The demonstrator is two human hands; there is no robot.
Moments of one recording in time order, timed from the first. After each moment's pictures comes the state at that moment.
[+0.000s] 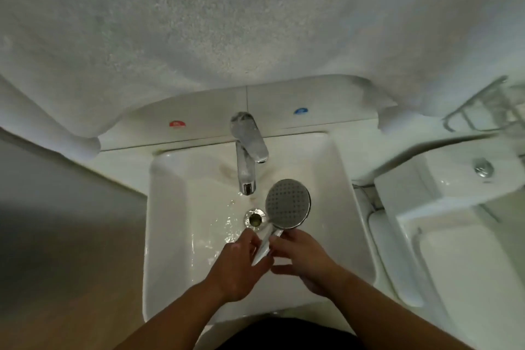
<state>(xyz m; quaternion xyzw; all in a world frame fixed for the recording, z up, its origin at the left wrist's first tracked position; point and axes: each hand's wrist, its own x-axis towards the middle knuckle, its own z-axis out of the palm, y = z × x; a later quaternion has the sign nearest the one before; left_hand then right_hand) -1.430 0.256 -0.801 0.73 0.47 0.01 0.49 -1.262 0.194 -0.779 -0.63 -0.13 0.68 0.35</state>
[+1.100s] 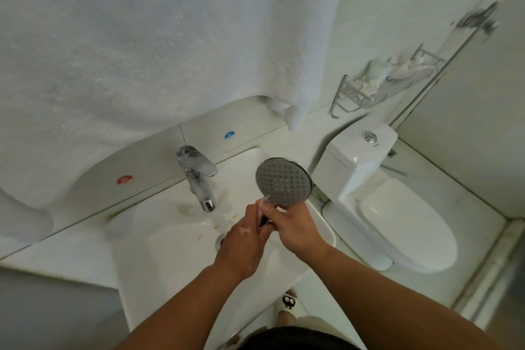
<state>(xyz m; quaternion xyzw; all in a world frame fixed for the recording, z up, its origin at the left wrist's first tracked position) -1.383 0.262 -0.739 0.87 0.25 0.11 0.41 -1.276 0.175 -0.711 -0.72 -0.23 0.29 0.59</state>
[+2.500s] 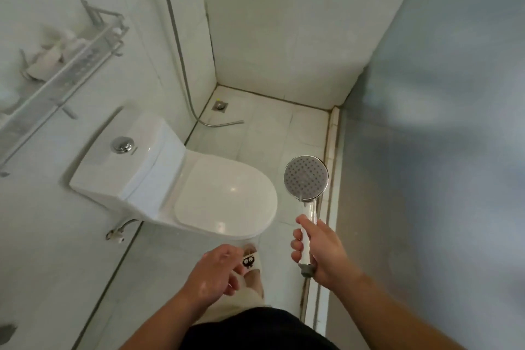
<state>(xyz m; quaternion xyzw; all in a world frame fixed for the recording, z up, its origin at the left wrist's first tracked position) -0.988 -0.185 -0.771 0.71 0.24 -0.32 0.58 -0.954 -0.411 -0.751 -0.54 0.40 0.24 0.70</state>
